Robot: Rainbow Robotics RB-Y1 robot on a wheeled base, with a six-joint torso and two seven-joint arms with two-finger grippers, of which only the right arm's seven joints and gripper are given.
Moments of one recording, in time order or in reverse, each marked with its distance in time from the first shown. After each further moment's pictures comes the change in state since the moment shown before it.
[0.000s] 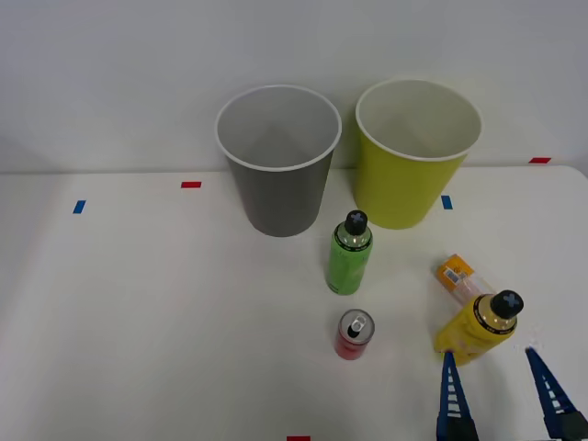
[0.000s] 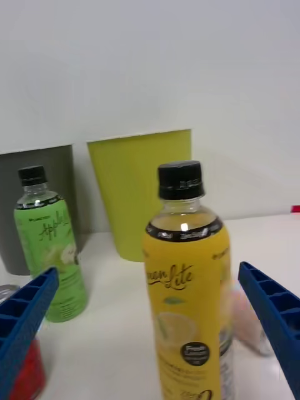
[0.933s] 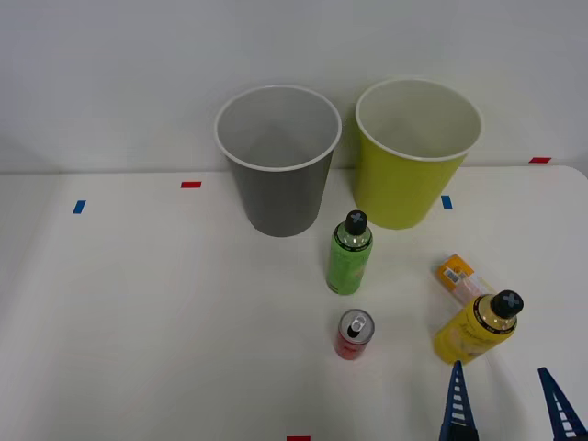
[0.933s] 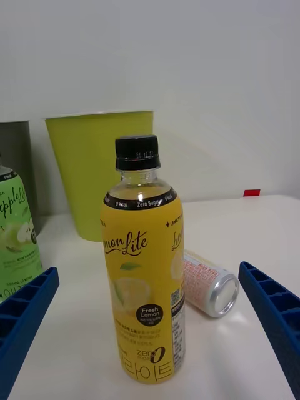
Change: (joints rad) arm 0.024 -0.040 0.089 -0.001 -0.216 0.010 0.244
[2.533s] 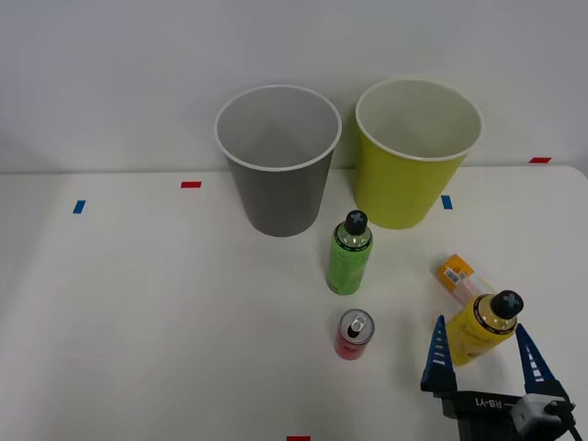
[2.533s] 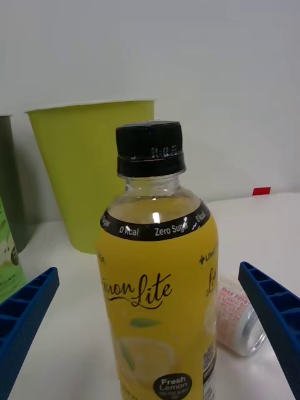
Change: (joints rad) arm -0.161 0.056 -0.016 0.000 -0.093 0.161 0.101
